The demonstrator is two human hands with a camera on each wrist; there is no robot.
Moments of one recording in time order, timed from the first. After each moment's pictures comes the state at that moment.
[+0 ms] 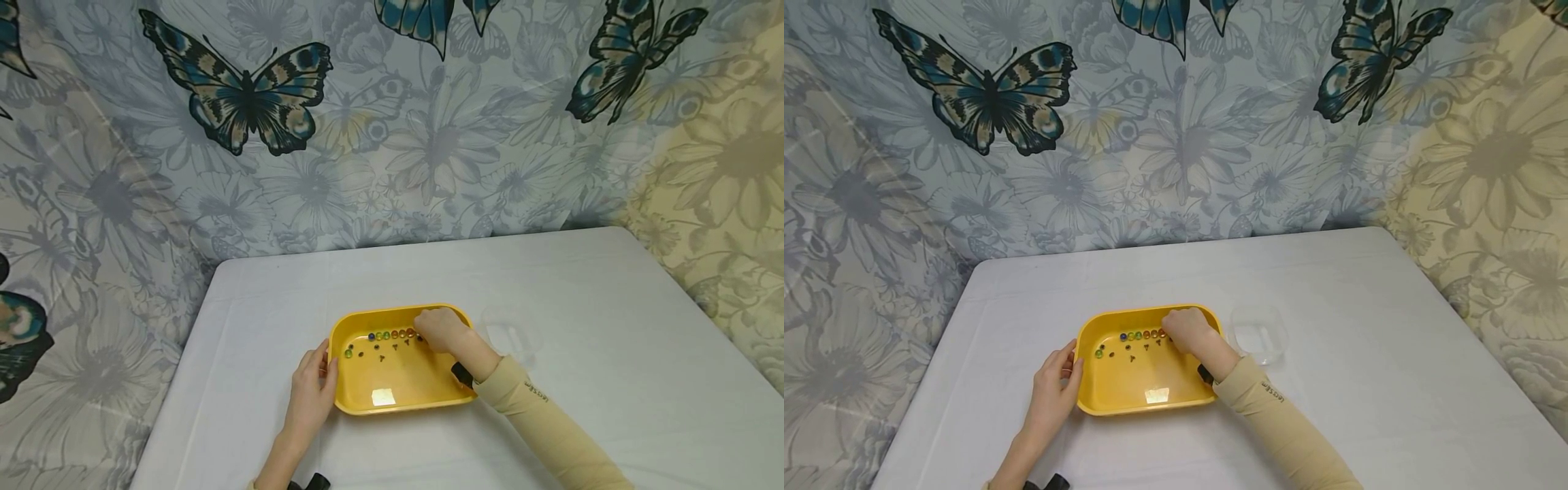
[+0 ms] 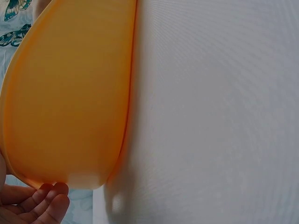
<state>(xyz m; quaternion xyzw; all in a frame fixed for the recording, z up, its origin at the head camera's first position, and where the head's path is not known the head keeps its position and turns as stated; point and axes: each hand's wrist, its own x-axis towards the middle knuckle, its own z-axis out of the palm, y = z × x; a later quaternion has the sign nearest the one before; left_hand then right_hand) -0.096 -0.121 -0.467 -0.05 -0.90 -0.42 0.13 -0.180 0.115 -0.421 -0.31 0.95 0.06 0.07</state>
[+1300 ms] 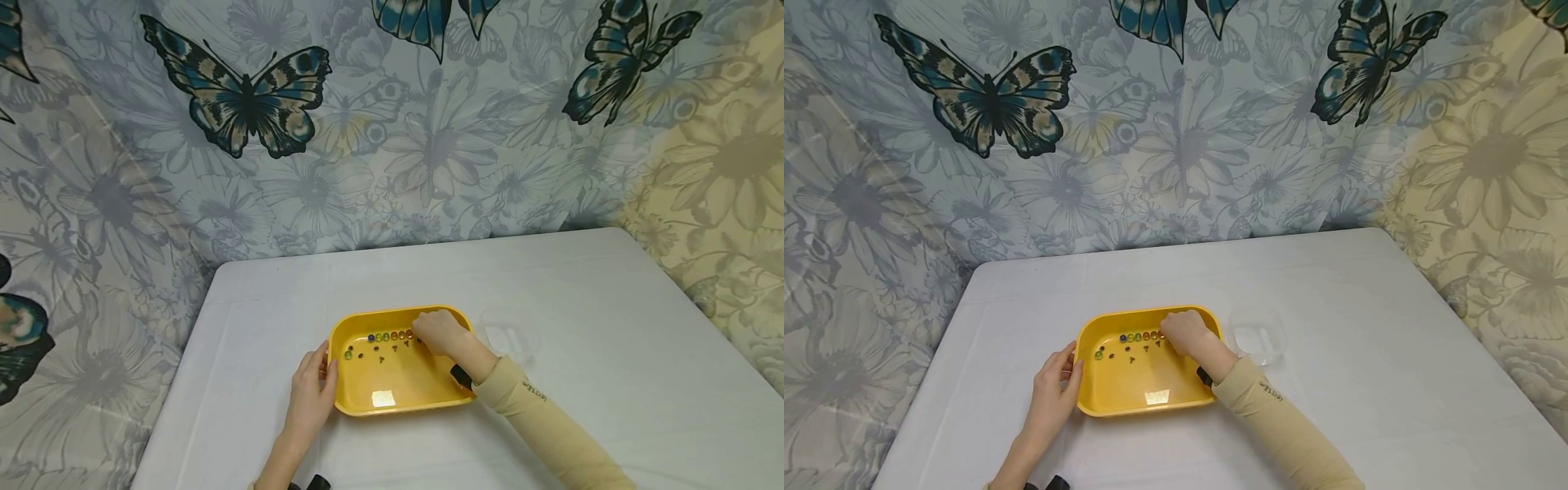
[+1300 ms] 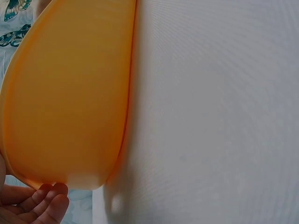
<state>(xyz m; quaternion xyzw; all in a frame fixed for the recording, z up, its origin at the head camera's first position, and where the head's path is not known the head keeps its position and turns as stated) -0.096 -0.120 -0.469 -0.06 -0.90 -0.42 0.14 -0.180 0.113 -0.428 -0.31 0.95 0.09 0.05</state>
